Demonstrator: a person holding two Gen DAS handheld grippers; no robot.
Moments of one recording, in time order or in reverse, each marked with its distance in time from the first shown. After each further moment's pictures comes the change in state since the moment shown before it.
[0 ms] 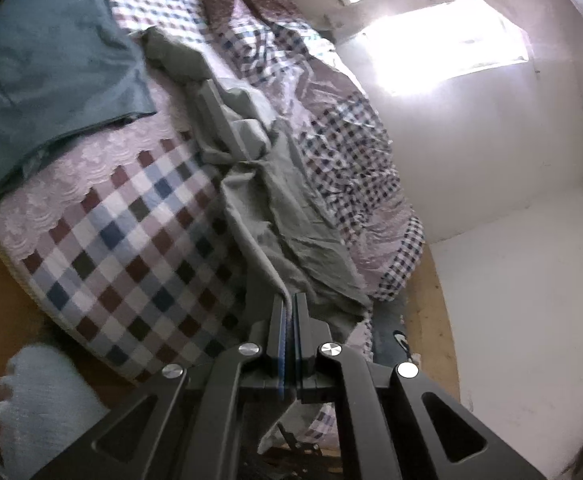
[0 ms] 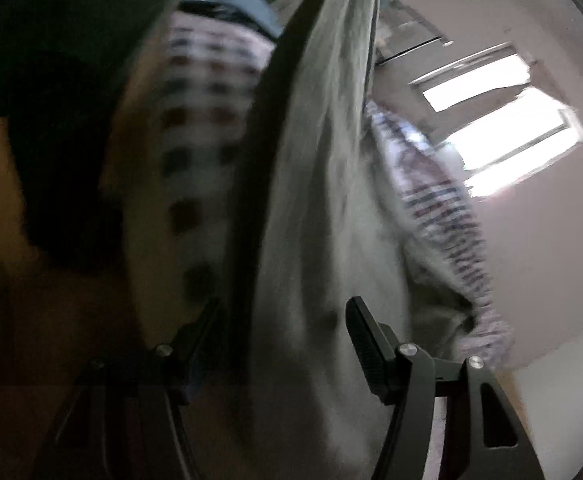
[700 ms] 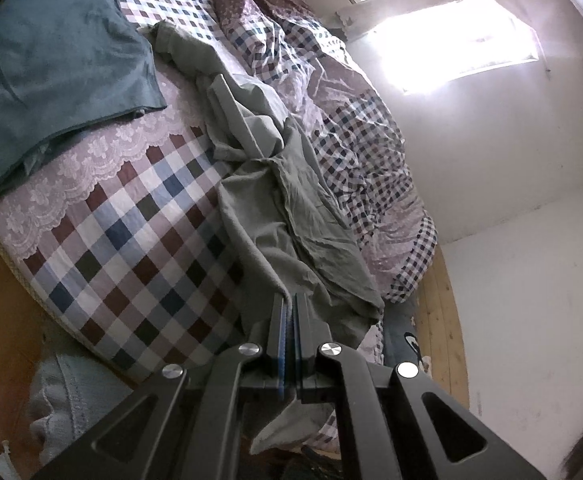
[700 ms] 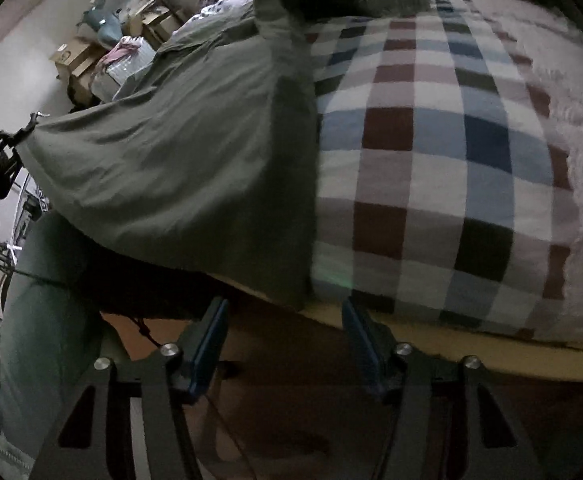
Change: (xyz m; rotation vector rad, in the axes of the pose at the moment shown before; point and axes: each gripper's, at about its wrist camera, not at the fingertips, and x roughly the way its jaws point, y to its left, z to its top) left arm 0.013 0.000 -0.002 0.008 -0.010 0.032; right arm 0.016 -0.134 -0.225 1.249 0.214 0.654
